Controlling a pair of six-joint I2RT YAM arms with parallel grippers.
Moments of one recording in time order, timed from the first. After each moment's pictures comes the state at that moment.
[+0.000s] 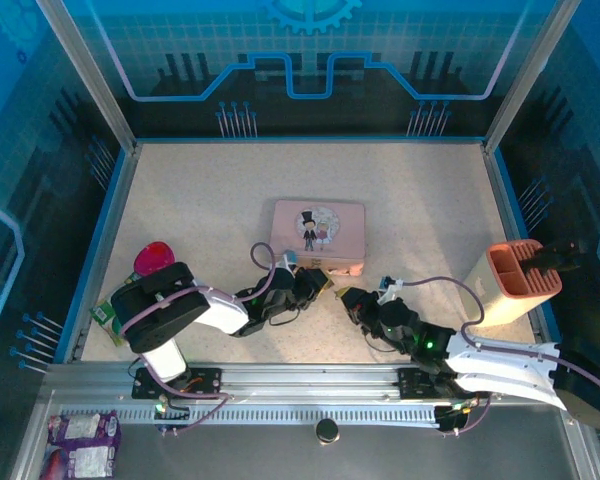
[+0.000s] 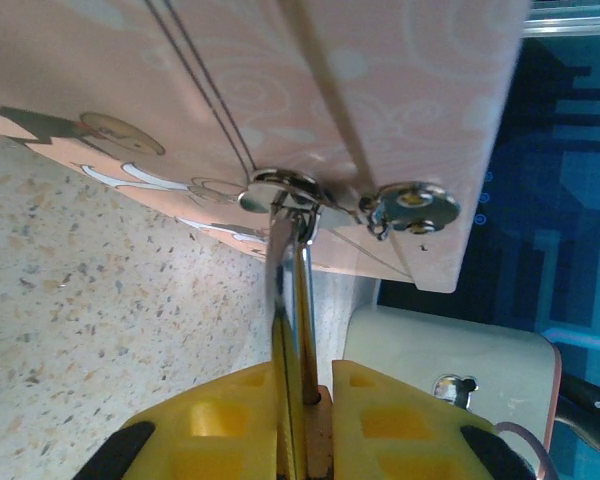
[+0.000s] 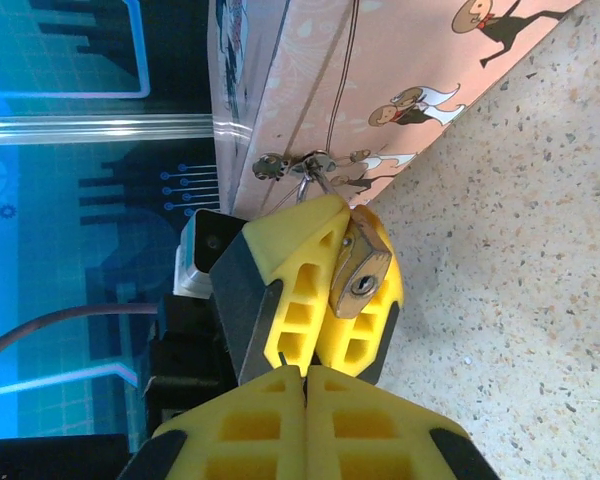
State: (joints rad) left arm -0.92 1.71 0.47 0.89 -0.04 -1.58; right arm 1.07 0.83 0.11 0.38 0.35 1.65
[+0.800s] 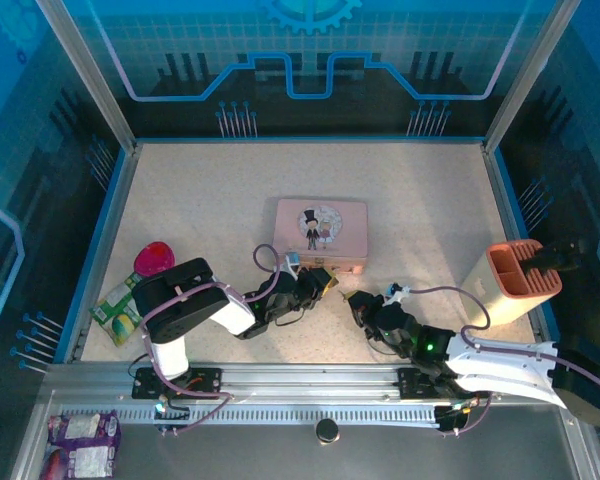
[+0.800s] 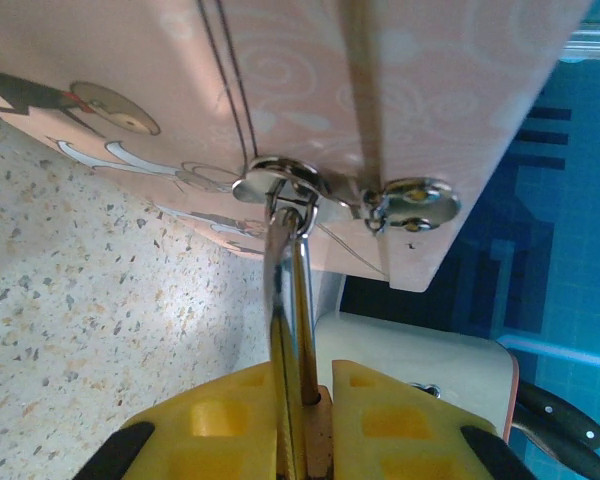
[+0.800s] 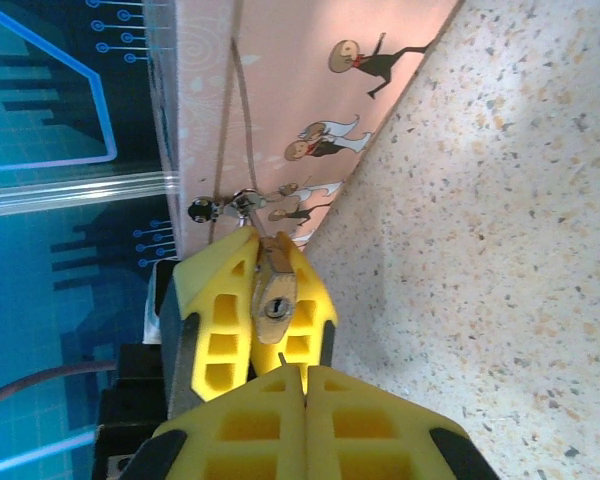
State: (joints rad) left arm -0.93 1.82 0.48 1.07 -0.06 -1.64; right arm 1.08 0.85 0.09 0.31 0.44 1.77
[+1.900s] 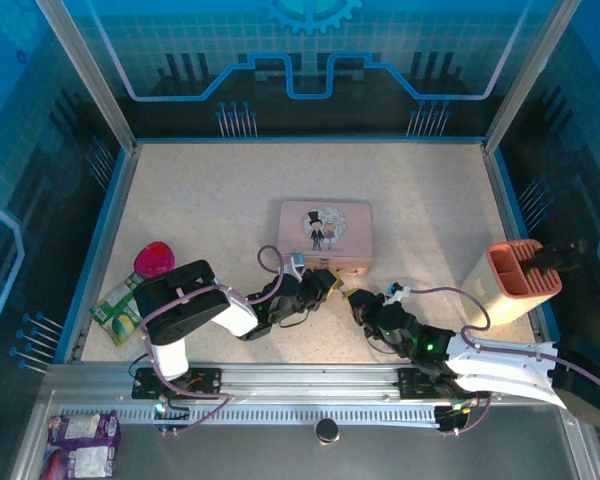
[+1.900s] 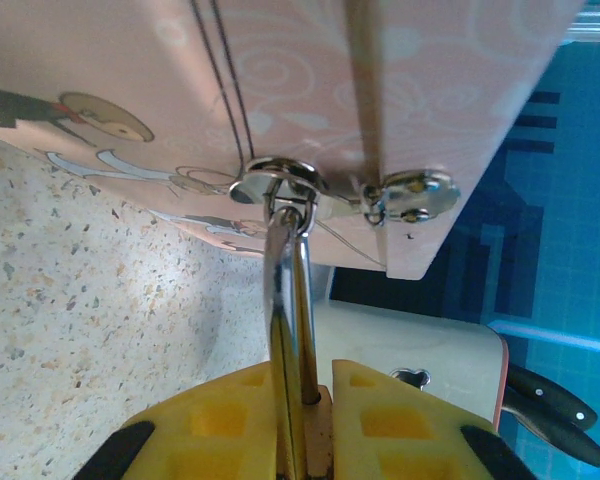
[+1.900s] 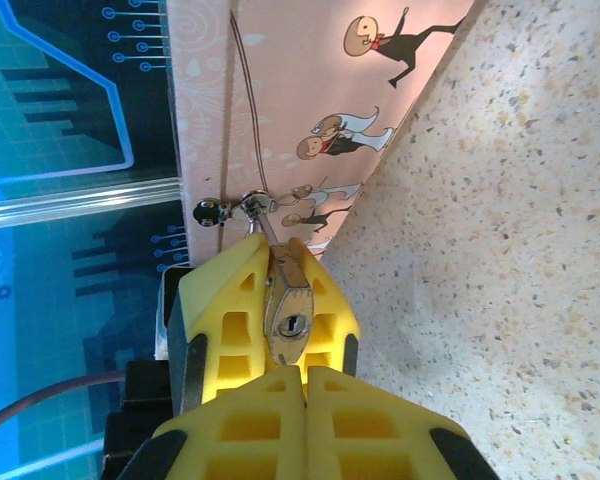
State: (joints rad) left arm -0.96 1.82 0.50 1.07 -0.08 -1.64; right arm 1.08 0.85 0.09 0.34 0.45 1.79
